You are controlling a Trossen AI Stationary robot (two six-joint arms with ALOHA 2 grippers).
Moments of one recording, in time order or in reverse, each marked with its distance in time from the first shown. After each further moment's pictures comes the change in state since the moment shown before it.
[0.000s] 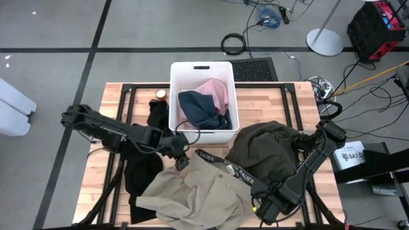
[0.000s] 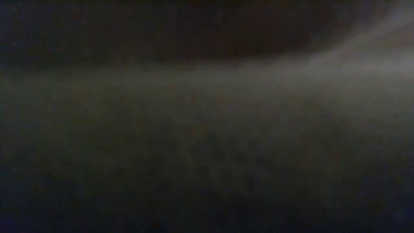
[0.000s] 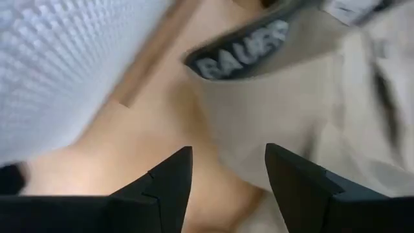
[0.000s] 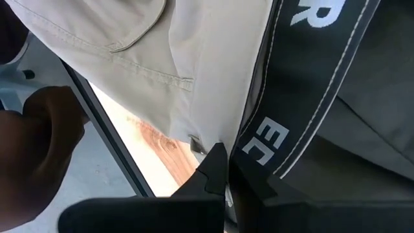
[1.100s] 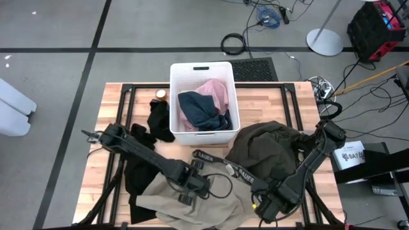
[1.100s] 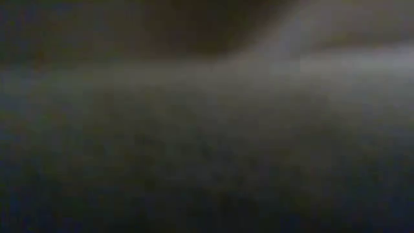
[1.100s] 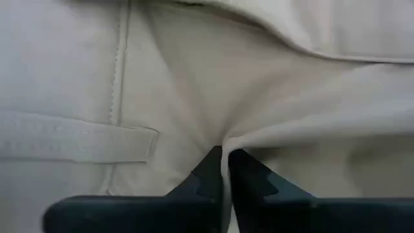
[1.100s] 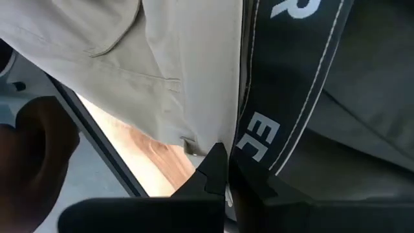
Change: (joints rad) left arm -0.249 0.555 0.595 -0.311 0.021 0.681; right arm -0.004 0.000 0.000 -0.043 0.000 0.061
